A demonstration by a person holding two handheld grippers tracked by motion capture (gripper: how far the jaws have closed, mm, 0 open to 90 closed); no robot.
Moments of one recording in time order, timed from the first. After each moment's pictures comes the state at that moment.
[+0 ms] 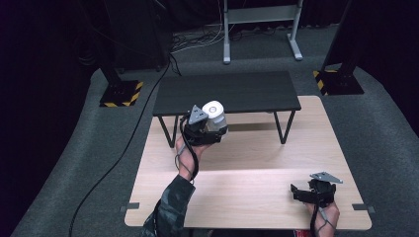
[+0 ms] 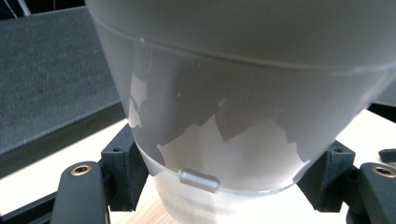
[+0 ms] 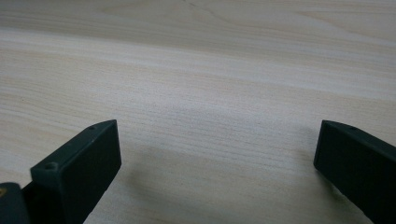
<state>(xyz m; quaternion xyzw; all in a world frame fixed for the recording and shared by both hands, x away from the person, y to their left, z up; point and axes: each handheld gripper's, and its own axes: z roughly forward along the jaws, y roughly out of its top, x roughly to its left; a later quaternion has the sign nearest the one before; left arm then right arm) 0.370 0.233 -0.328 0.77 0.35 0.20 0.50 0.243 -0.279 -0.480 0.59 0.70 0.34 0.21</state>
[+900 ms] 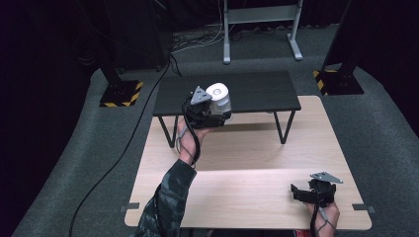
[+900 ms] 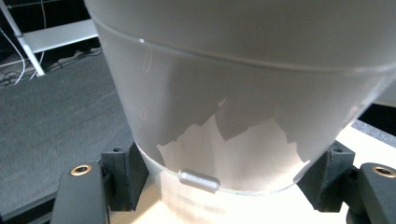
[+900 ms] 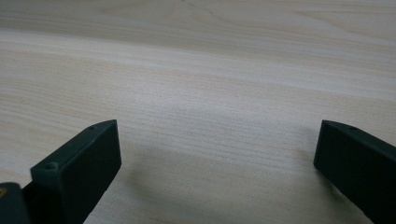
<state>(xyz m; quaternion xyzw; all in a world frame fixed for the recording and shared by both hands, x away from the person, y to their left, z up) 0.399 0.220 -0.281 0.77 0.32 0.21 0.50 0.243 -0.279 -0.480 0.59 0.70 0.34 0.21</state>
